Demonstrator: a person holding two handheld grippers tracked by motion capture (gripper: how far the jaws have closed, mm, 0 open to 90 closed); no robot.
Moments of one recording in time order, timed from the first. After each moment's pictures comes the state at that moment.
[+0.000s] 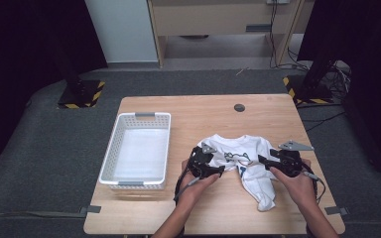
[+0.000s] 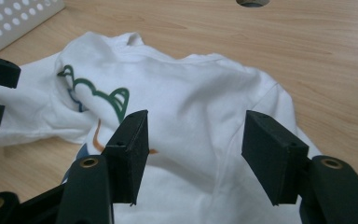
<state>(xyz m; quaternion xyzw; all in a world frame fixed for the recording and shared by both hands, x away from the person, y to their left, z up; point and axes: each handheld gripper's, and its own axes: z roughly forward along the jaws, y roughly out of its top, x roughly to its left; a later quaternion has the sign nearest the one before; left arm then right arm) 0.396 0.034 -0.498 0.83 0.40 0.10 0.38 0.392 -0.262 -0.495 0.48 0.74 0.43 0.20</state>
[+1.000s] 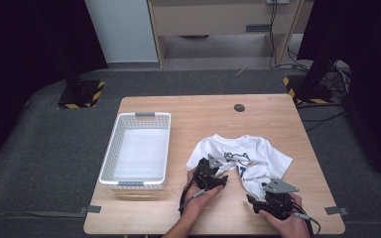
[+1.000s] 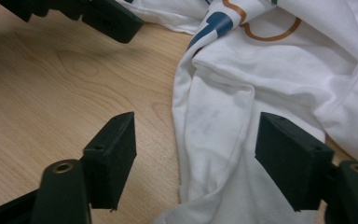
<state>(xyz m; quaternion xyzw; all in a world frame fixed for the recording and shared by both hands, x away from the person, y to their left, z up) 0.380 0.020 -0.531 0.85 0.36 0.13 0.37 0.292 -0.217 -0.530 0.42 0.80 0.38 0.21</state>
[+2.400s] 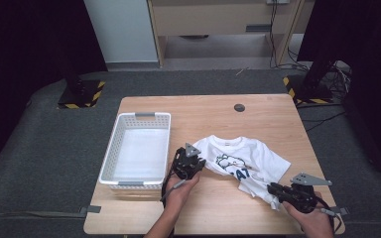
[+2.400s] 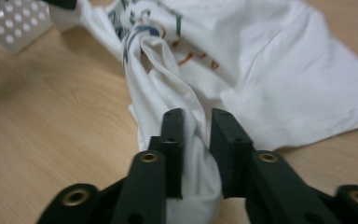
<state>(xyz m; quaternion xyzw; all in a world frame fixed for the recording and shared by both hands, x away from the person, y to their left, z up) 0.384 0.078 -0.483 0.81 0.41 0.16 0.39 0.297 -0.276 -0.507 0.47 0.75 0.44 0.14</state>
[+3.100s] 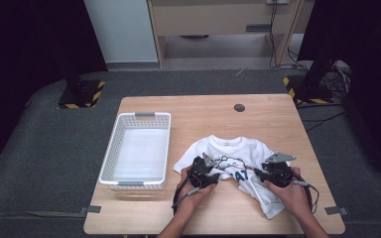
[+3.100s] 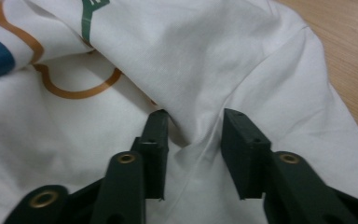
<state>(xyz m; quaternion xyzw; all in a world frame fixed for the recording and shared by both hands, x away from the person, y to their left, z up) 0.383 0.036 -0.527 0.85 0.37 0.16 0.33 0.381 -0.242 -0.532 0.43 0.81 0.34 0.21</state>
